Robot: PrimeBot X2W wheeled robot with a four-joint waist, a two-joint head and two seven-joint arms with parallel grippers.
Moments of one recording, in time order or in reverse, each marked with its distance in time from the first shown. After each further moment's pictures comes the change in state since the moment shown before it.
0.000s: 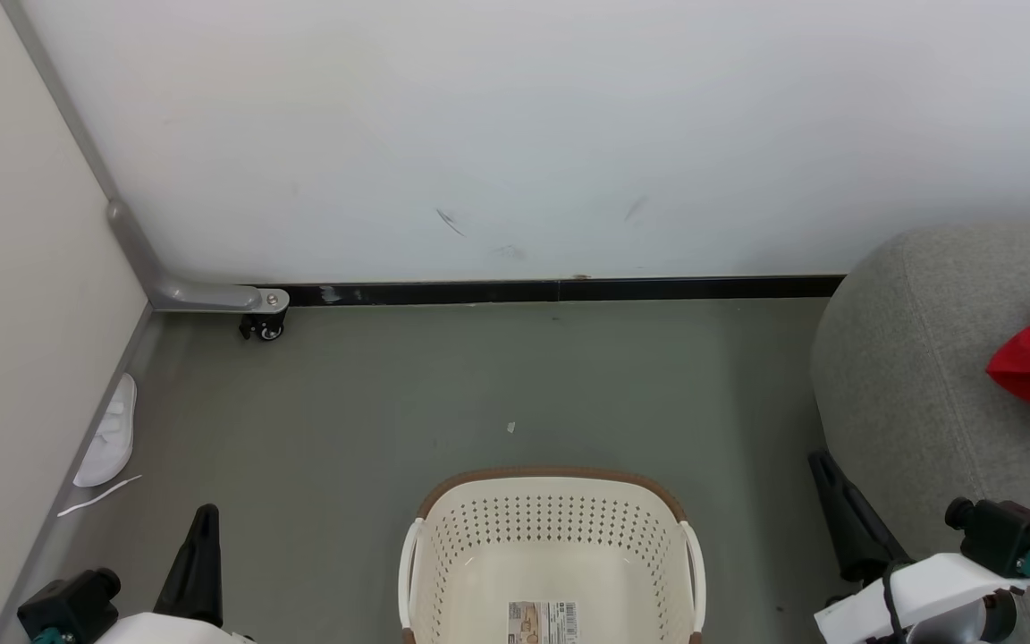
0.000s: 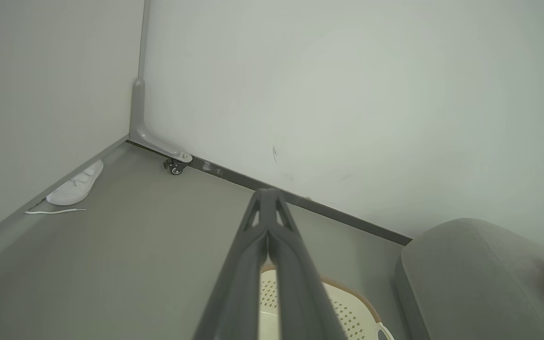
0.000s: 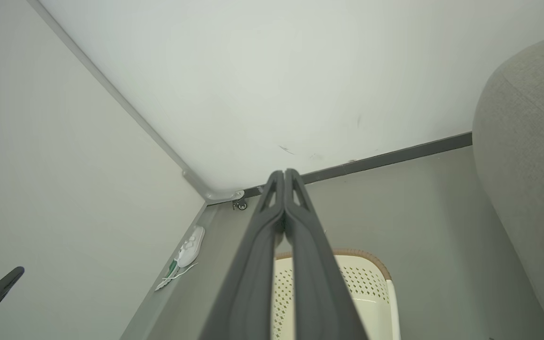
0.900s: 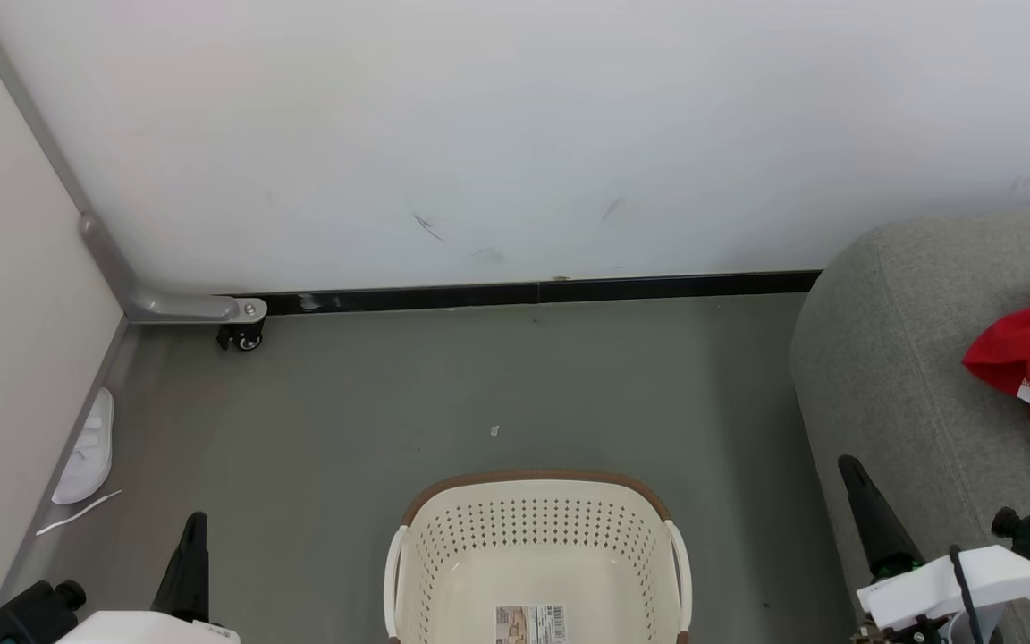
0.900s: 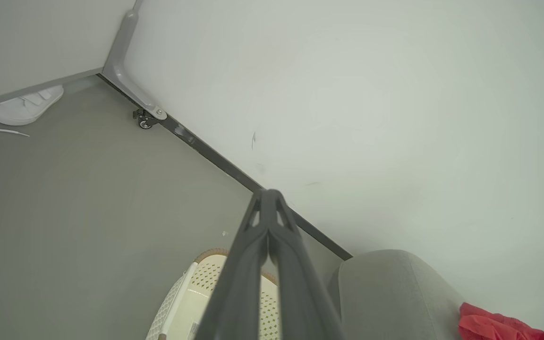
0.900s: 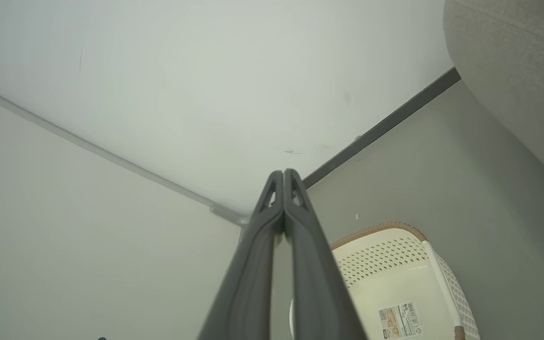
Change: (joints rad) left arm -0.002 -0.017 0.051 0.004 -0.325 -0.028 0.106; right arm -0.003 0.000 -0.058 0.030 0.397 0.000 0.103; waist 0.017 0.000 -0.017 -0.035
